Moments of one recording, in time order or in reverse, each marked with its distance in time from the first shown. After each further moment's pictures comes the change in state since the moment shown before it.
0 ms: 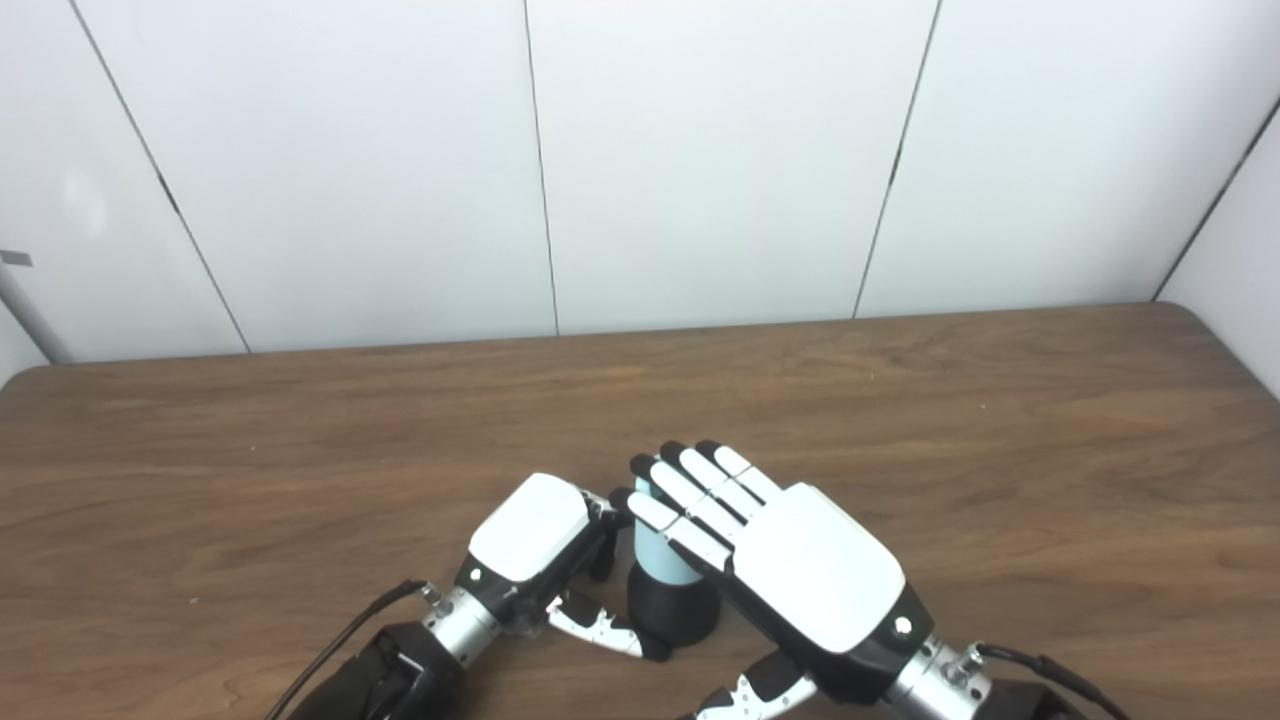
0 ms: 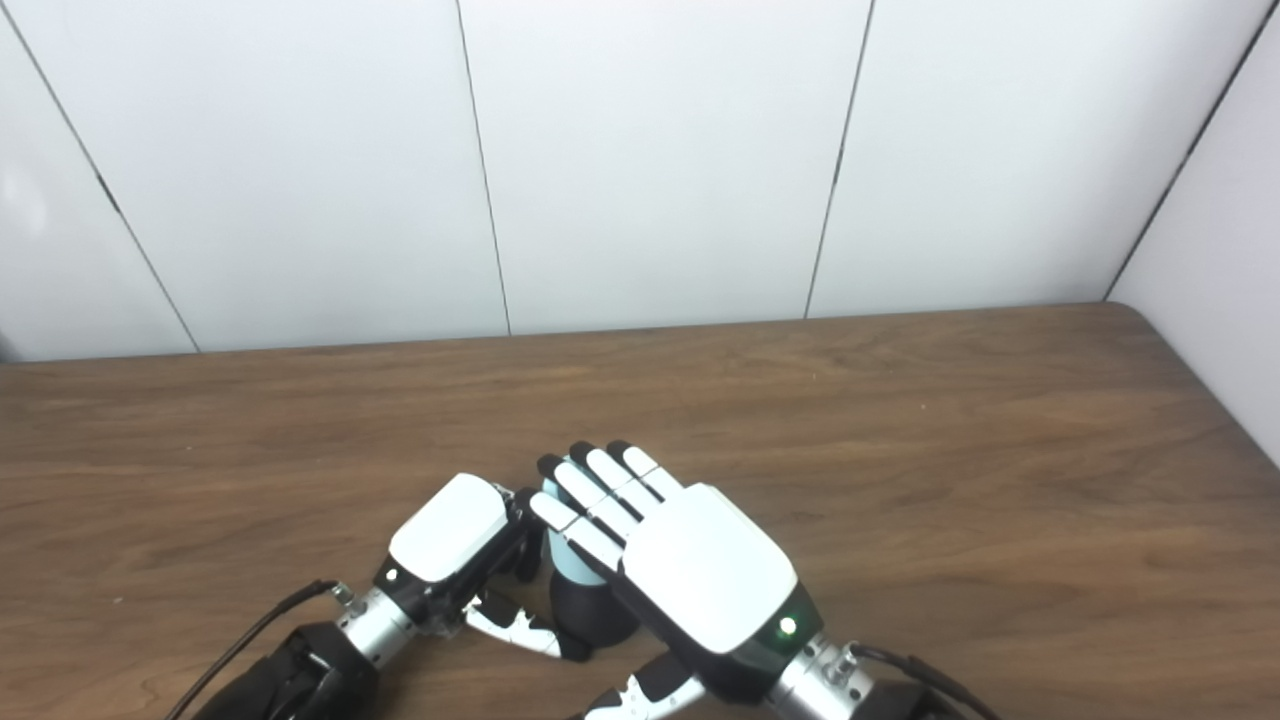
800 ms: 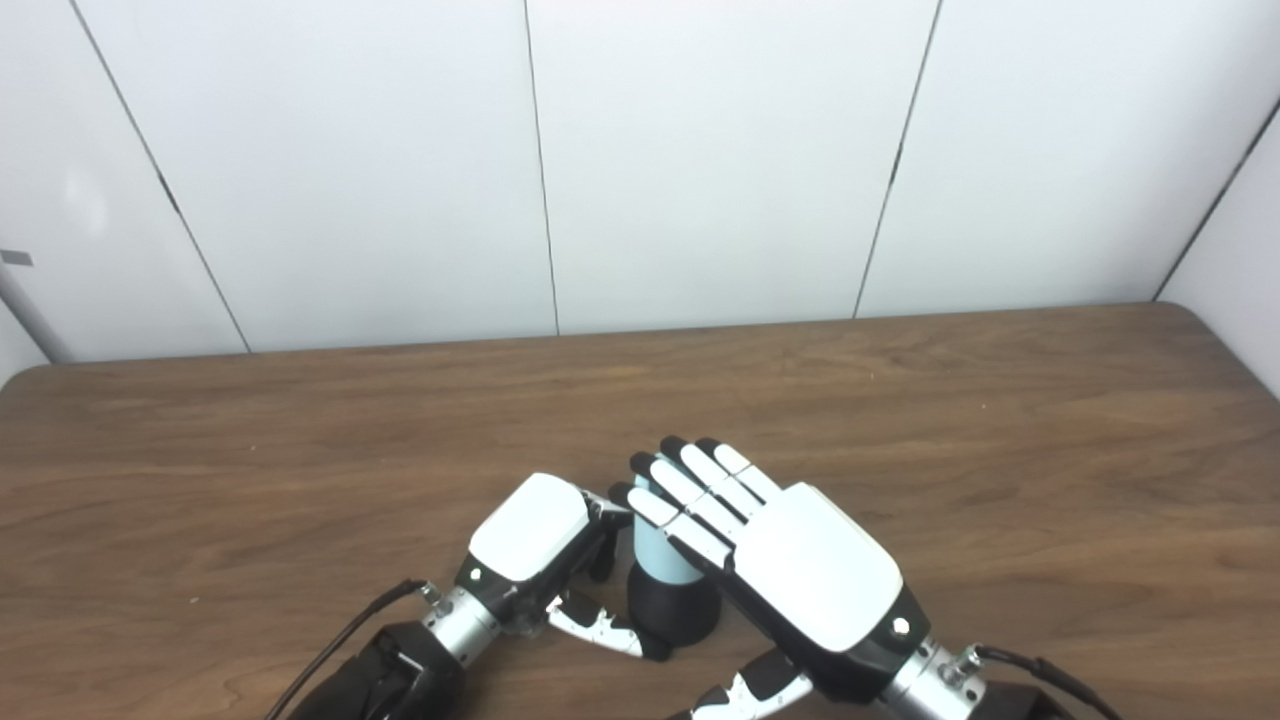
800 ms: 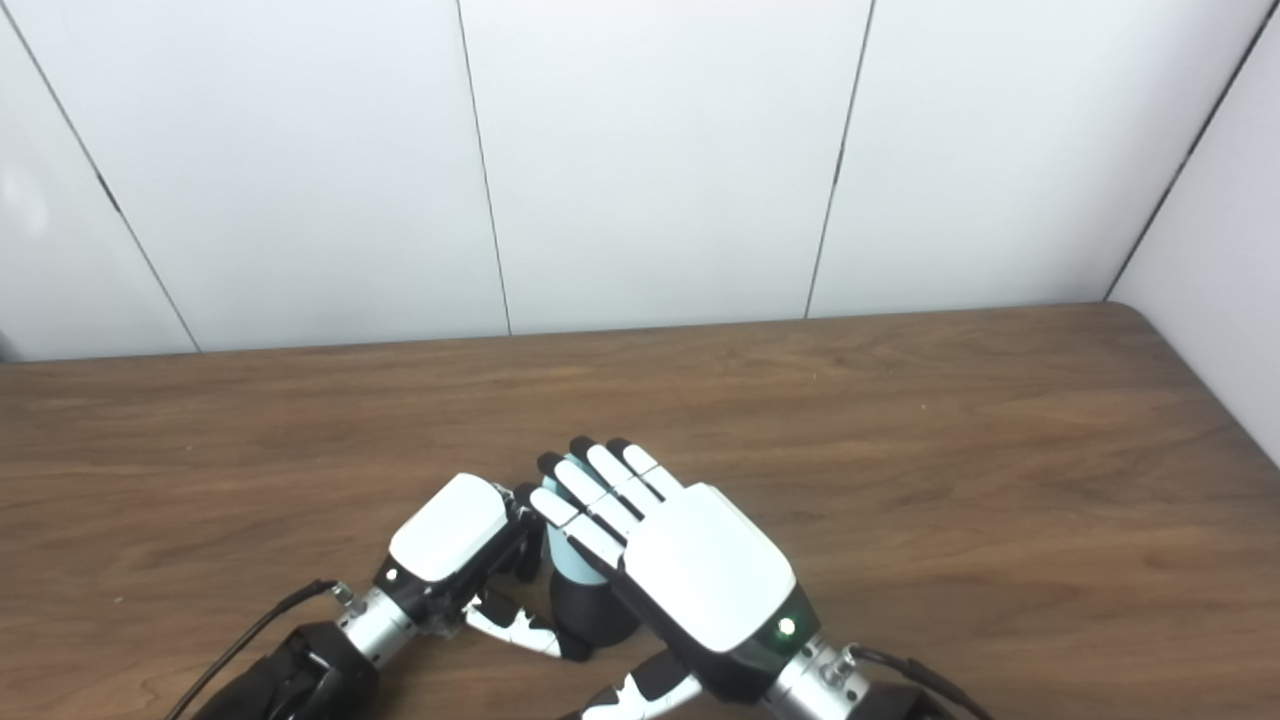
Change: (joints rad) left arm 0.000 0.000 0.000 0.001 -0.006 -0.001 -0.003; right arm -0.003 0.011 0.000 0.028 0.015 -0.001 -0.057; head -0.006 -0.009
